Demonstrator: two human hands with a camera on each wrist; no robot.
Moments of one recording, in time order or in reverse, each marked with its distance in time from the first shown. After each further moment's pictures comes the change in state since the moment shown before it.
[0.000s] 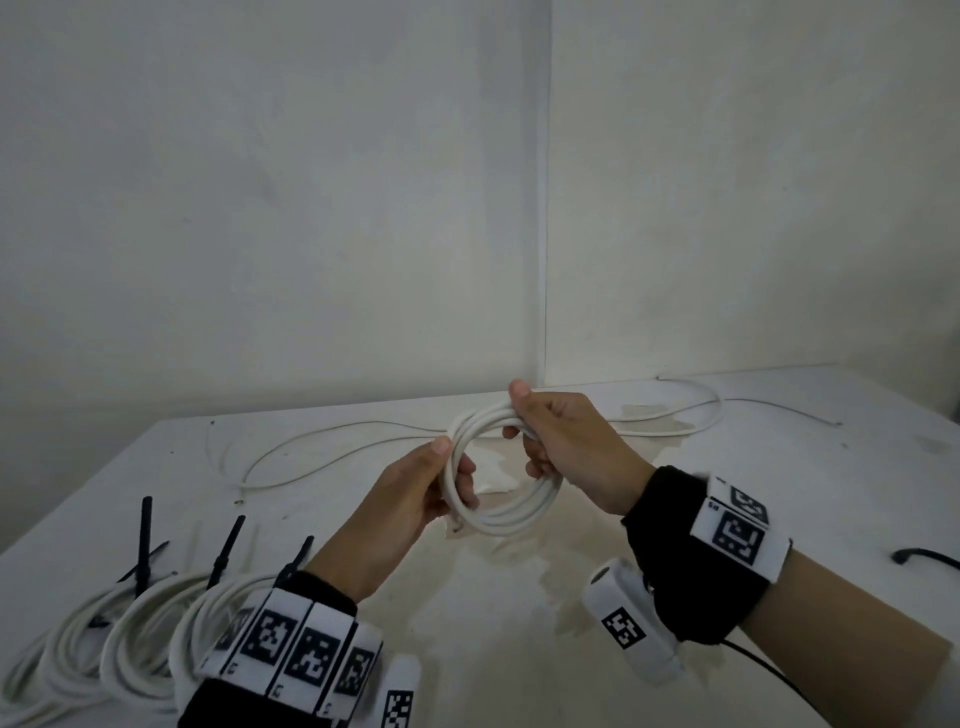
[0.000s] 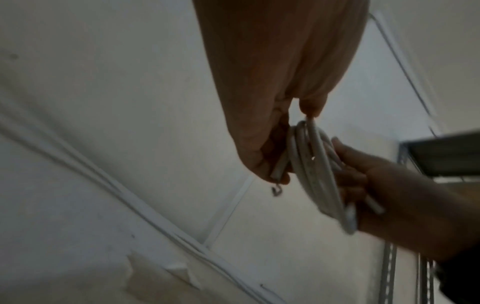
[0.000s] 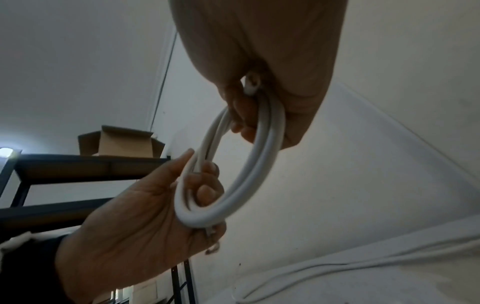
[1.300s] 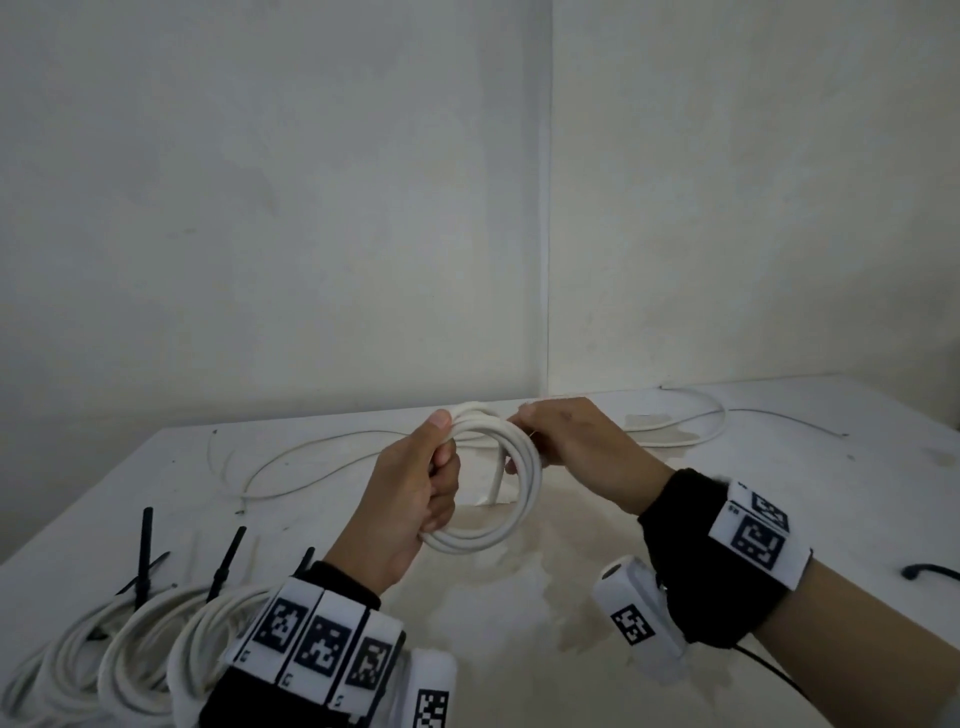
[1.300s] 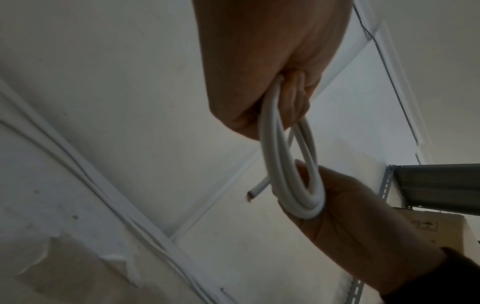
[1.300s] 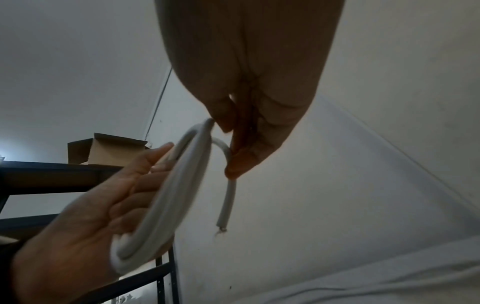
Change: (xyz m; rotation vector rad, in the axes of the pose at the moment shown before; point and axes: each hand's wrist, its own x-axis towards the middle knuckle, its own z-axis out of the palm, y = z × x) left_hand 0.005 0.027 0.016 -0.121 0.178 -0.036; right_hand 0.007 0.001 -0.014 -0.195 -0.122 -0.119
